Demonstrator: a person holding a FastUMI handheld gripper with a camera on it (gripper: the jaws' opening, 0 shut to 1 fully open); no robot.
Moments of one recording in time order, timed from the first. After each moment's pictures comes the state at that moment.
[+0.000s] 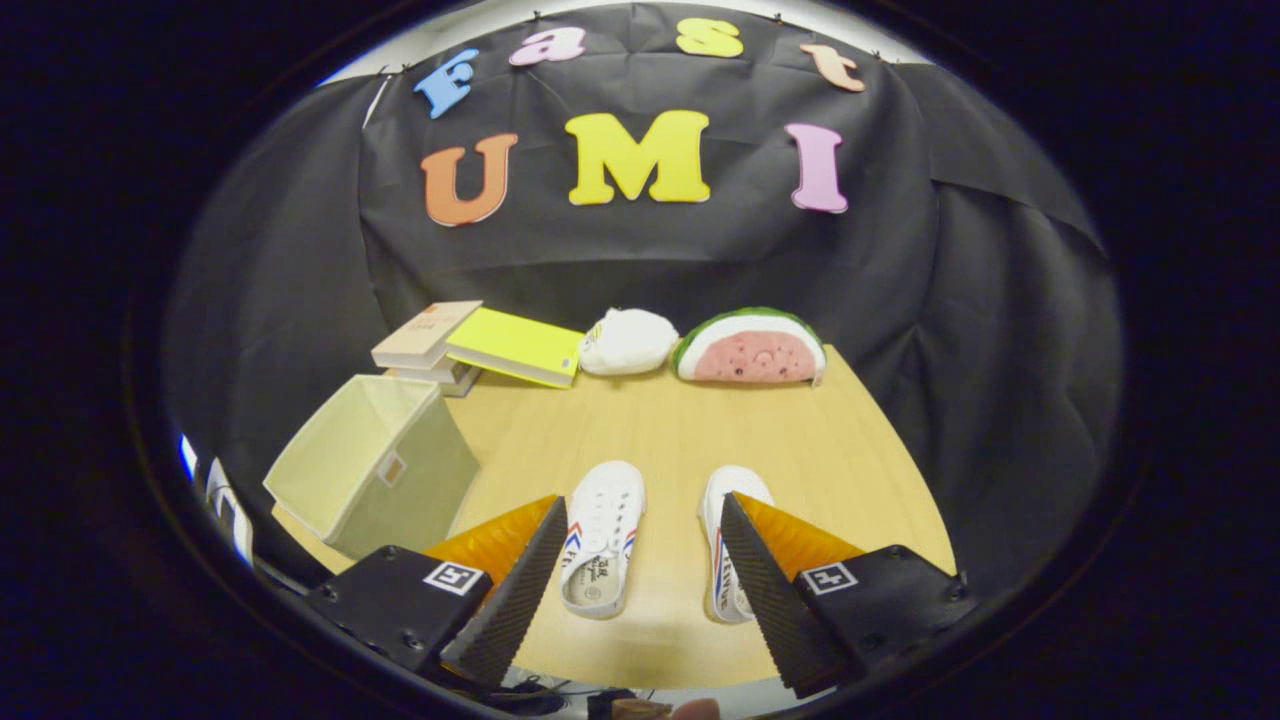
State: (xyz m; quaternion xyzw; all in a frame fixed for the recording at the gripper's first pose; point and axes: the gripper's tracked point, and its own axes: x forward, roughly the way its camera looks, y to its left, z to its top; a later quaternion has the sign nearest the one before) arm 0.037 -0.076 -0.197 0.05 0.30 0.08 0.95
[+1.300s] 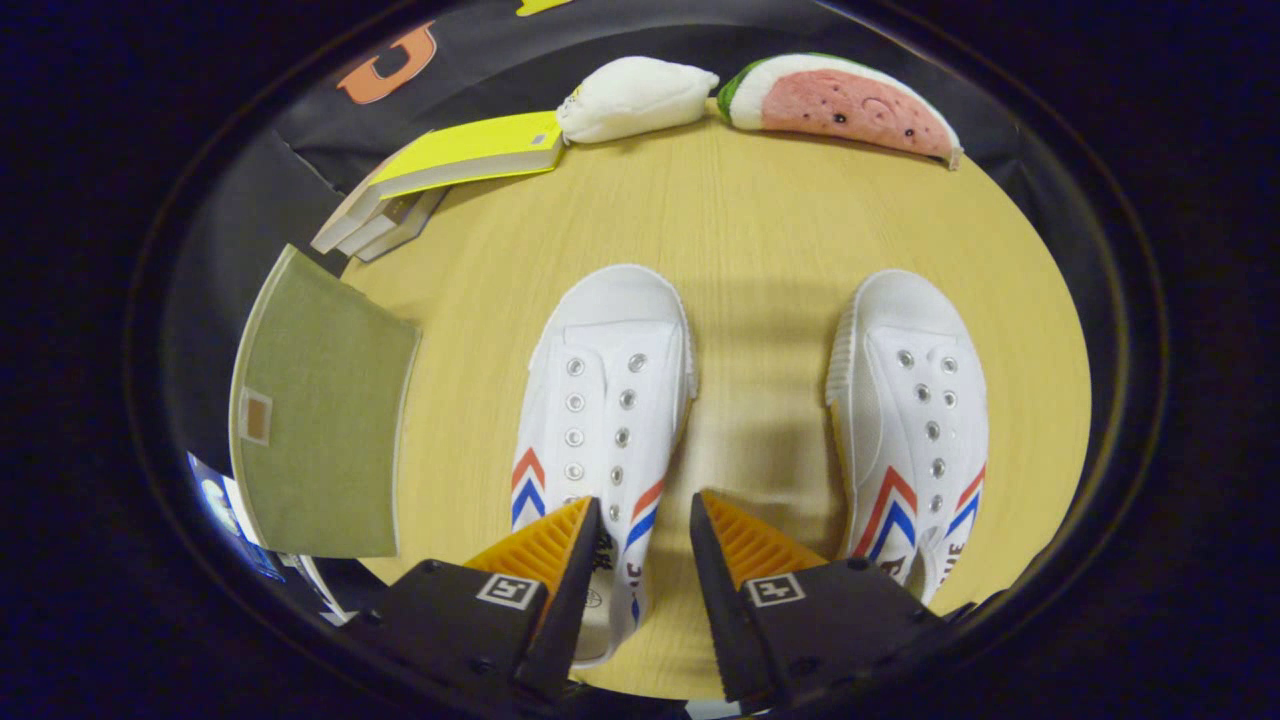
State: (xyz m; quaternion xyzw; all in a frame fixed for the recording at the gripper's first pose) arm 0.104 -0.020 -0.350 0.11 0.57 0.17 0.80
